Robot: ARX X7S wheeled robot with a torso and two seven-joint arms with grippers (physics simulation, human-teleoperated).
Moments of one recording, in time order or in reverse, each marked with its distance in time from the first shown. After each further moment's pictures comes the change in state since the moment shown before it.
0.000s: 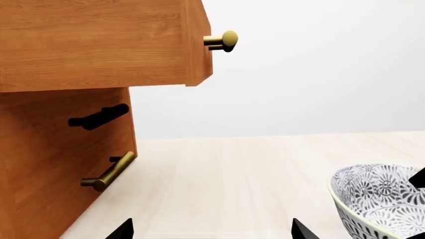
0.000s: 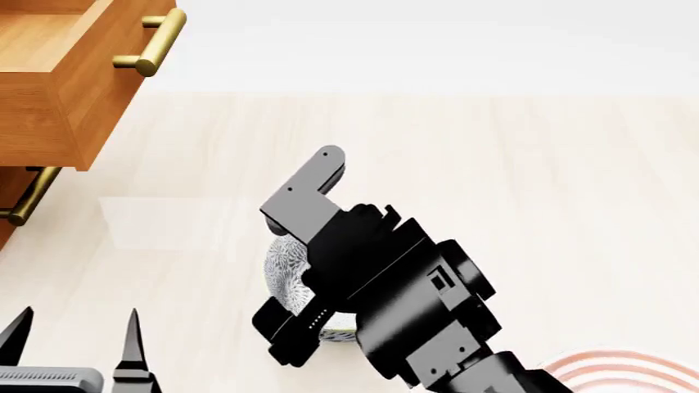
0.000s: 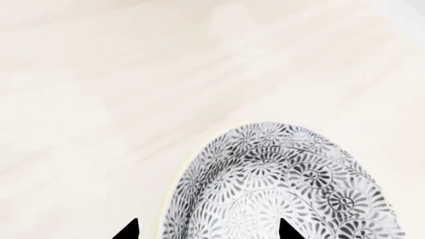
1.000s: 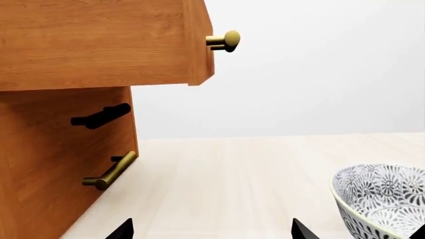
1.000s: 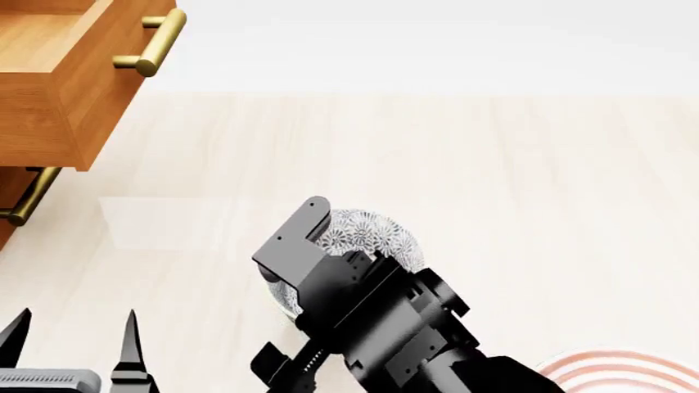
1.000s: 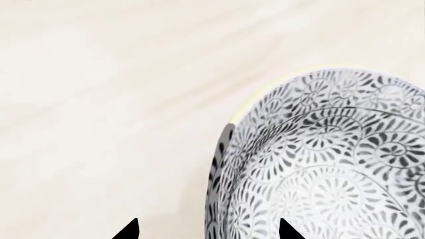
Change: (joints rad) left arm 0.000 -0.015 0.014 -0.012 -0.015 0.021 -0.017; right arm 0.064 -0.087 -0.469 0.347 0.423 -0.233 0.078
